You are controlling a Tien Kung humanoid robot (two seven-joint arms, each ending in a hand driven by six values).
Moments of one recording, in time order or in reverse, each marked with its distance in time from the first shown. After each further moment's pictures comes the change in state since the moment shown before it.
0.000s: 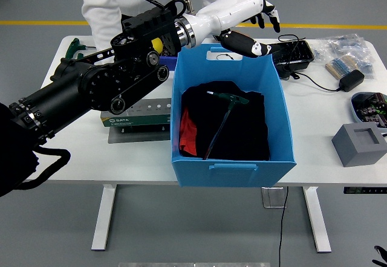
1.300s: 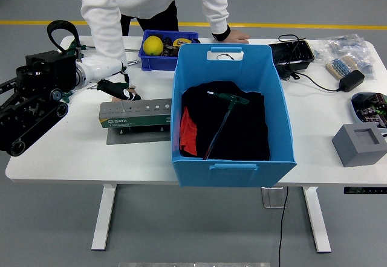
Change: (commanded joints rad) left arm 0.305 0.393 -0.120 -0.222 0.275 -0.428 0.515; right arm -0.081 0.032 0.080 0.000 -0.067 -0.007 -0.027
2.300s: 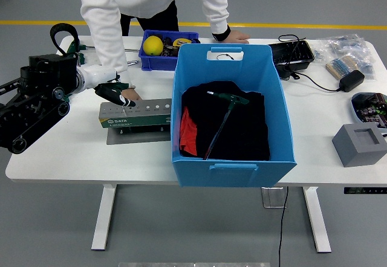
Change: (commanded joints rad) left arm -0.022 -0.010 0.044 0.042 -0.101 -0.057 0.070; right arm 0.011 -0.003 0.003 0.000 0.003 0.002 0.001
